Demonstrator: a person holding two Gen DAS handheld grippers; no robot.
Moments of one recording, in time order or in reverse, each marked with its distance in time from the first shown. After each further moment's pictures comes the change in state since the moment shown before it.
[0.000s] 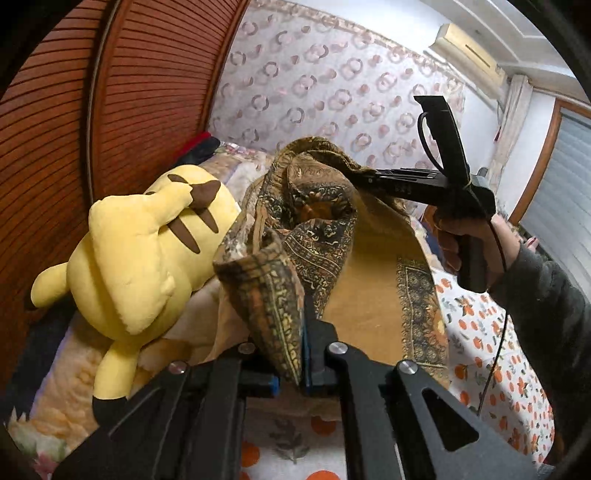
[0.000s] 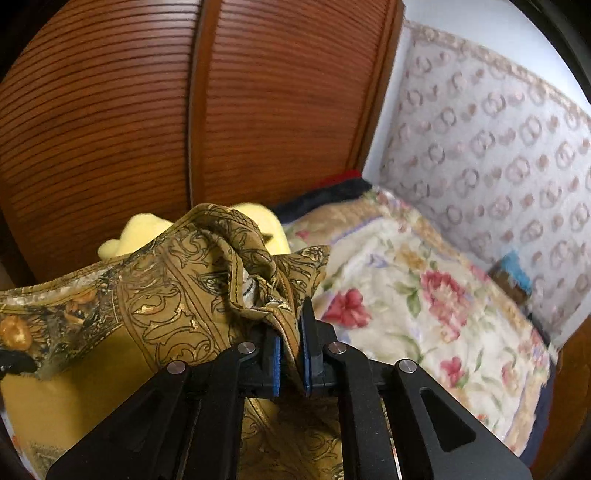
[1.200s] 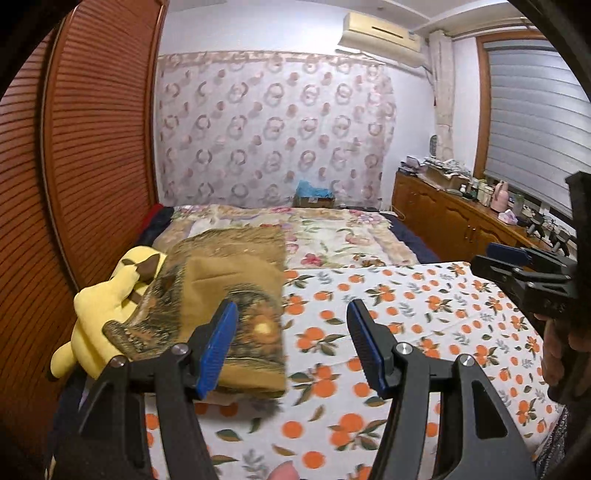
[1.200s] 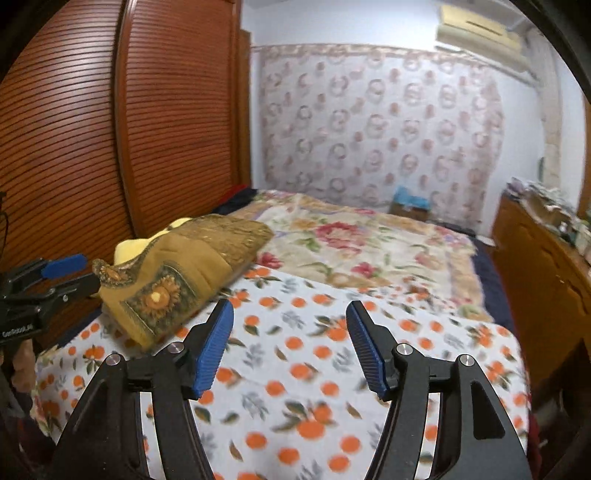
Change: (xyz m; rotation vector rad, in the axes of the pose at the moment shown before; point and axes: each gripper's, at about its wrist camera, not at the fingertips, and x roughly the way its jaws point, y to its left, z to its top) left arm -0.083 -0.173 -0.015 0.322 -0.134 -0.019; right arm -0.310 0.041 -0.191 0.426 -0.175 -0.341
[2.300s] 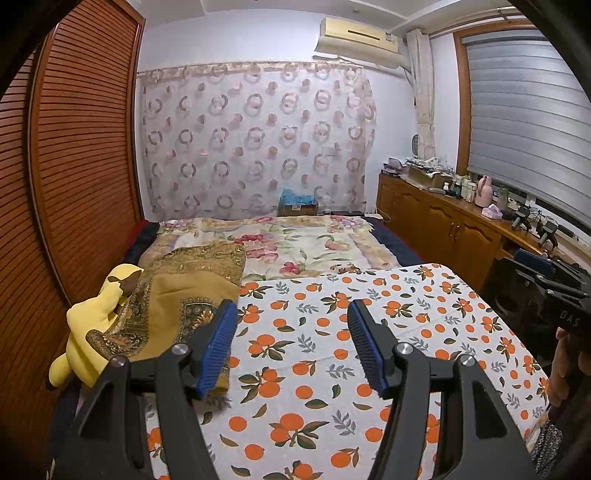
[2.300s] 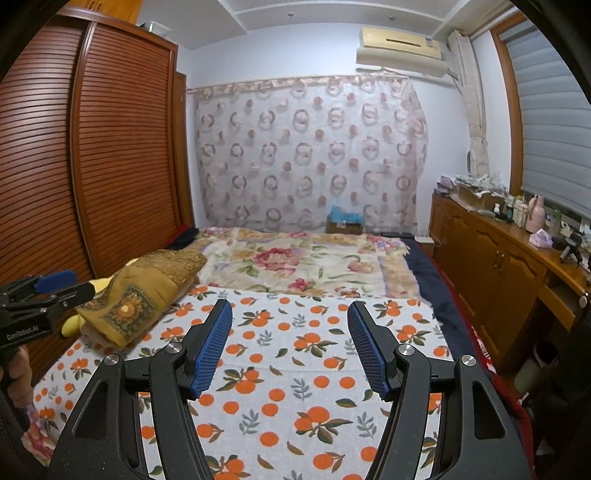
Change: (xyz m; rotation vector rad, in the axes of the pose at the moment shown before) left arm -0.027 -0.064 0.012 0.042 -0.020 -0.032; right arm -0.105 -0.043 -0.037 0.126 -0.129 -0.193
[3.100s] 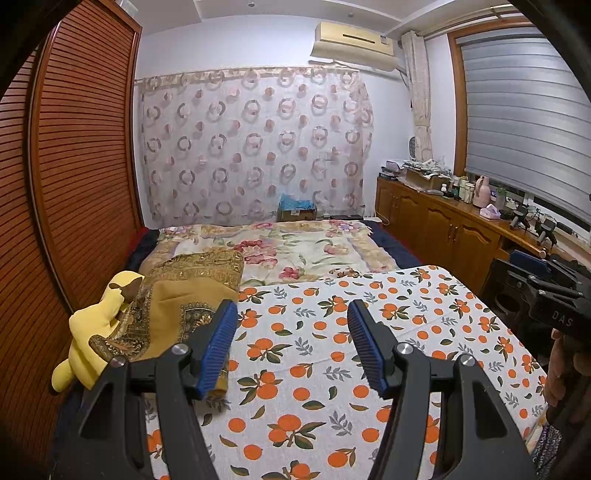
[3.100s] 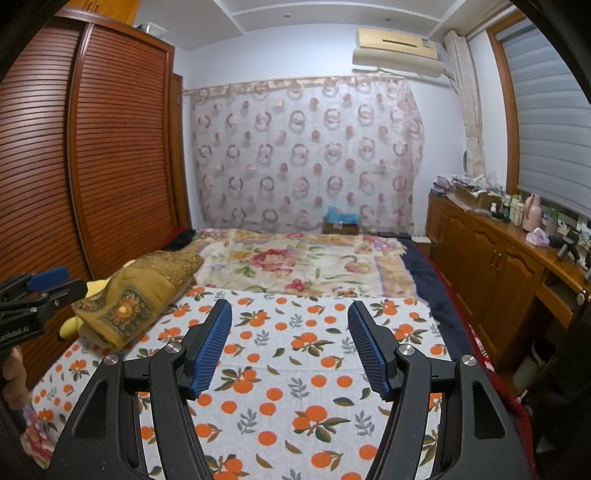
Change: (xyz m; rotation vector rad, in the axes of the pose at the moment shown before) left arm -0.009 0.004 0.003 0.013 -0.017 0.002; right arm -0.002 -0.005 -0.001 0.002 -0.001 -0.004
